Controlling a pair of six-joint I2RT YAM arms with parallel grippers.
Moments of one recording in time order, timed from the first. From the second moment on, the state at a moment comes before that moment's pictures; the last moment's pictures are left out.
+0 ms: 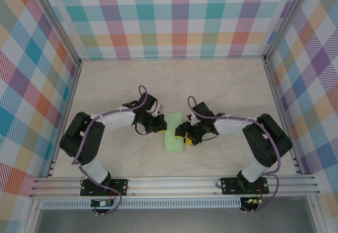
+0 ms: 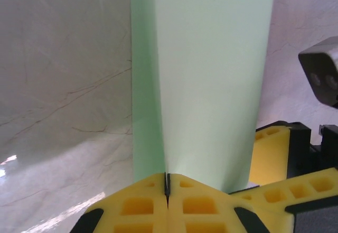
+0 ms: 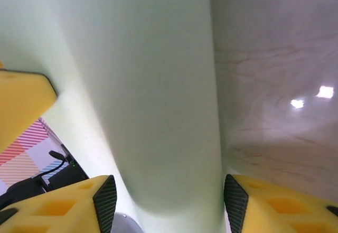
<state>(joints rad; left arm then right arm) -0.54 1.68 0.95 -0.42 0.55 -0.64 0.63 1.63 0.75 -0.20 -0.65 0.97</state>
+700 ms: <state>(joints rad) -0.51 1.76 0.99 -0.44 0.67 -0.57 0.61 1.67 0.89 -0.37 -0.53 0.88</state>
